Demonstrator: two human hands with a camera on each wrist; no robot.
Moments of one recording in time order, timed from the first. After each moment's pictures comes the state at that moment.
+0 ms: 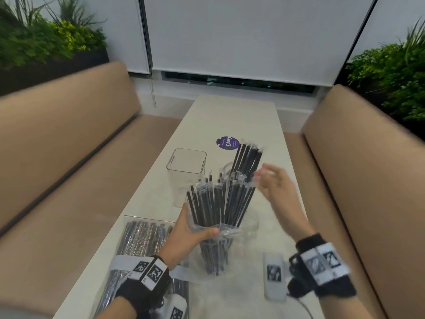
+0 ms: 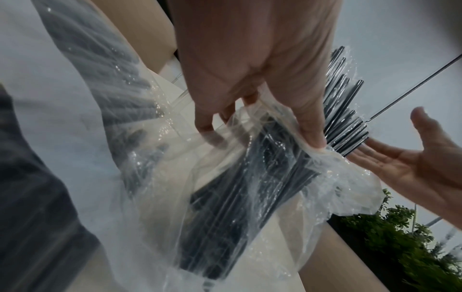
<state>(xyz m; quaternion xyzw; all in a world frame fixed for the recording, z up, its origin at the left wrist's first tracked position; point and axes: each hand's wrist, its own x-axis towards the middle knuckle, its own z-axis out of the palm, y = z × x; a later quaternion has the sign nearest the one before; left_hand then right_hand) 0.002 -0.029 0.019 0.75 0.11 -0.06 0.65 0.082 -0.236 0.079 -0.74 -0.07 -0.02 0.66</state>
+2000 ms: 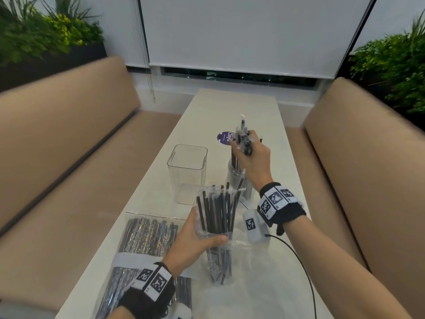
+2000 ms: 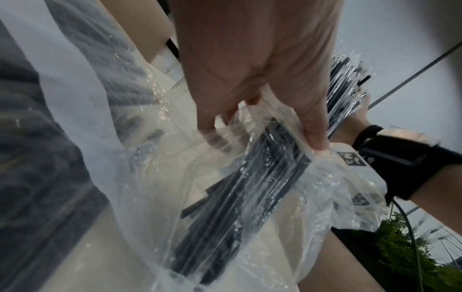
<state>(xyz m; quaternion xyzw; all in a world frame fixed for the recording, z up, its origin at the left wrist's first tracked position) -0.017 -0.045 0.039 0.74 0.09 -0.08 0.66 0.153 -0.174 0.089 -0.83 -0.18 -0.23 0.47</state>
